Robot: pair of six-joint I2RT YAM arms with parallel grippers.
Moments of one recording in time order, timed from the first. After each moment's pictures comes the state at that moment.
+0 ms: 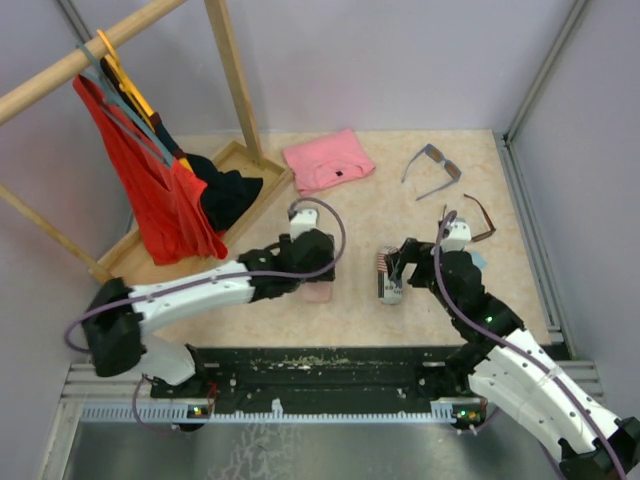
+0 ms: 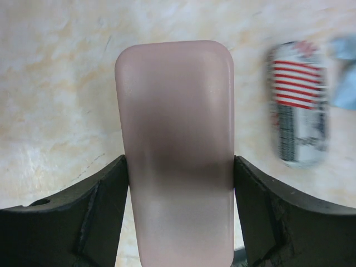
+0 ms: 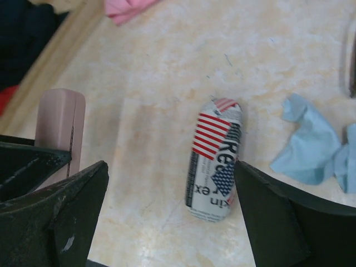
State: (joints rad) left arm -1.04 1.55 1.08 -0.46 -0.55 -0.81; right arm 0.59 0.59 0.52 -0.36 0.28 0.55
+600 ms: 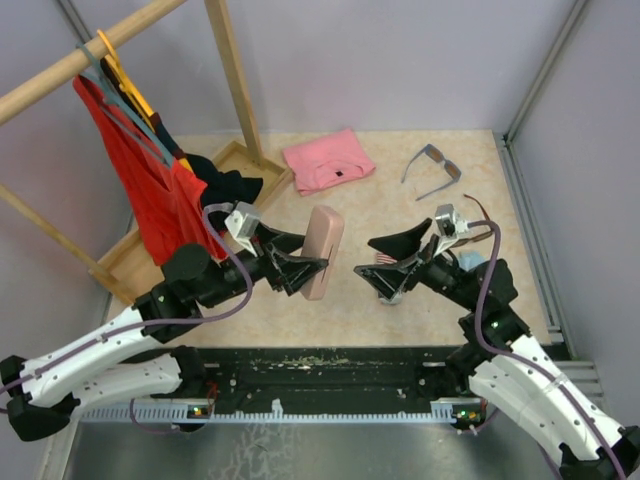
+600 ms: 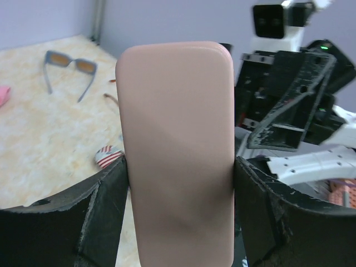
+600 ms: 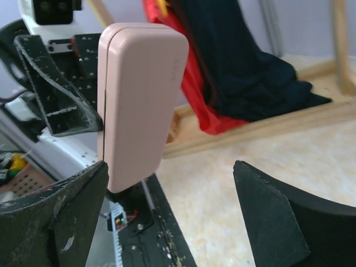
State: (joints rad) left arm -1.04 0.81 0.83 0.06 -0.04 -0.40; right arm 0.59 0.49 0.53 0.19 -0.42 0.57
